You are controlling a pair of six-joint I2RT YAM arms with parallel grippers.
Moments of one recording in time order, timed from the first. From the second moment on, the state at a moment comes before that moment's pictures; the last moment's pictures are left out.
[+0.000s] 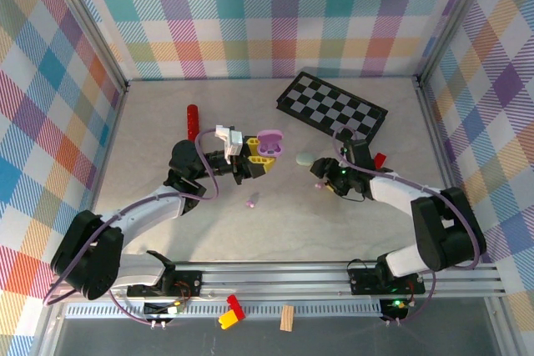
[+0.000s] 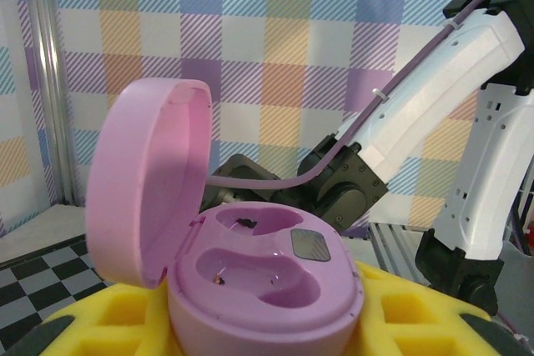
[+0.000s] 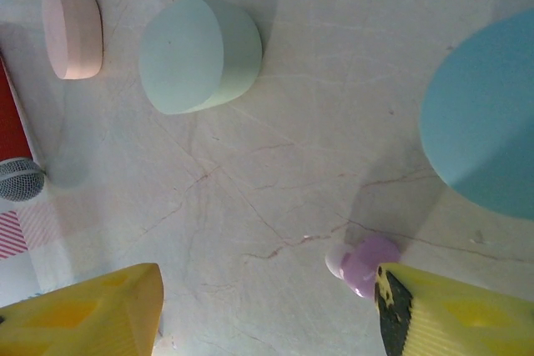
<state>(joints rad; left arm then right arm) -0.53 1.29 0.64 0.91 0.88 -0.23 0.32 1.43 0.62 -0.08 -0.38 0.91</state>
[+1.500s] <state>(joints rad) -0.53 1.24 0.62 0.83 0.88 -0.17 0.31 1.57 0.69 -0.19 -0.38 0.95</state>
